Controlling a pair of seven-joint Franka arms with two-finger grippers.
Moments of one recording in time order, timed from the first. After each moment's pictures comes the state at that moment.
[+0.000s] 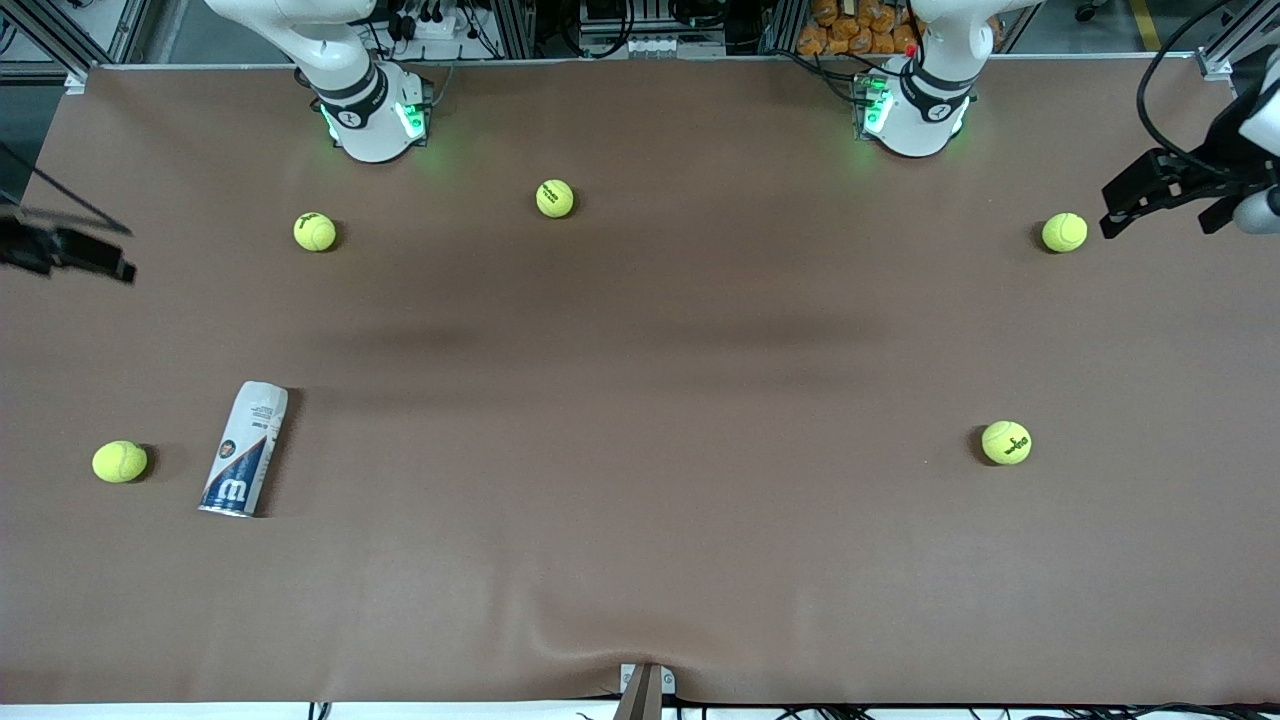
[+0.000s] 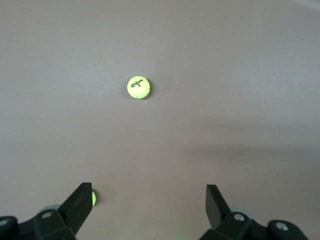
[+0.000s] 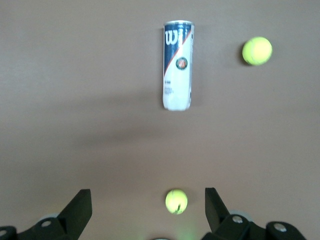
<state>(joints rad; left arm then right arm) 0.26 -0.07 -0.35 -1.54 0.01 1.52 -0.10 -0.02 0.14 -0.10 -1.51 0.02 1.51 -0.03</state>
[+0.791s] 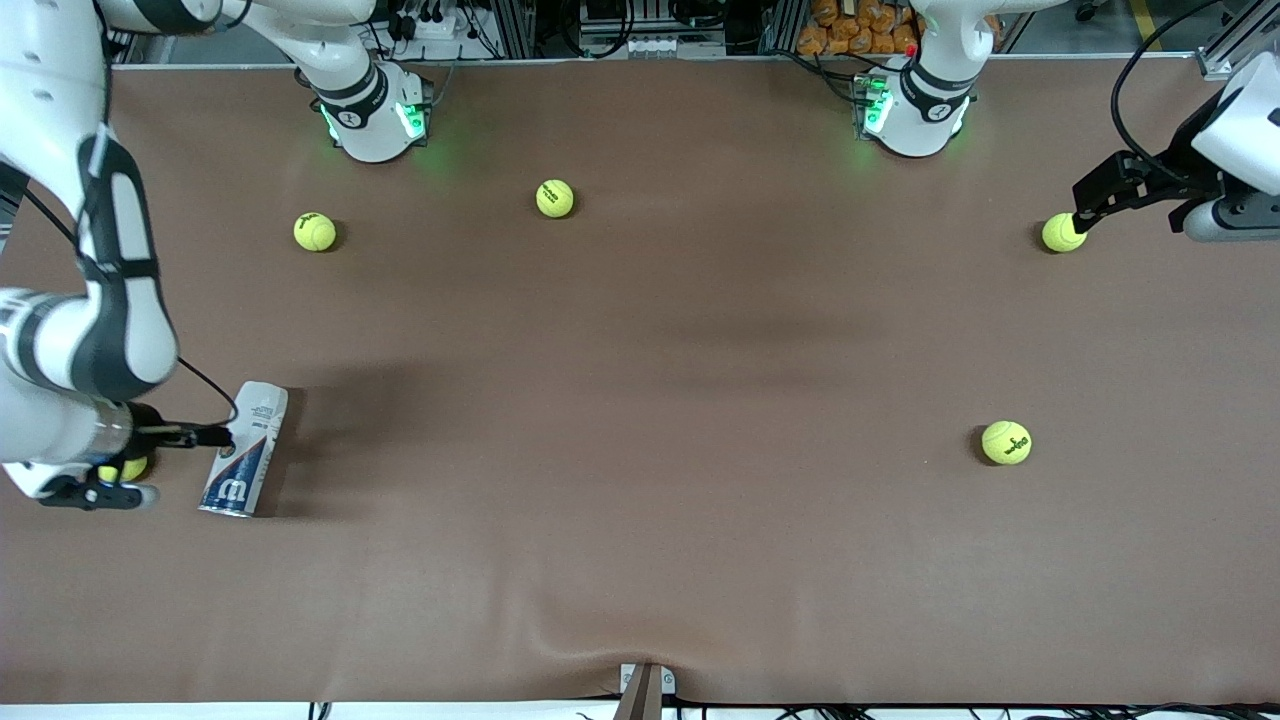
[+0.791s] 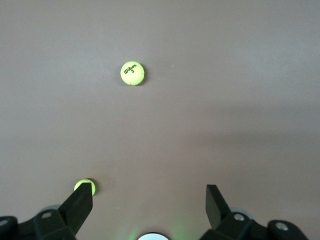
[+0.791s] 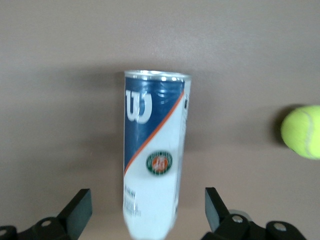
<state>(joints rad) 0.05 -0.05 -0.16 -1.54 0.02 1.47 -0.10 -0.09 0.62 -0.10 -1.51 0.02 2.00 -0.14</state>
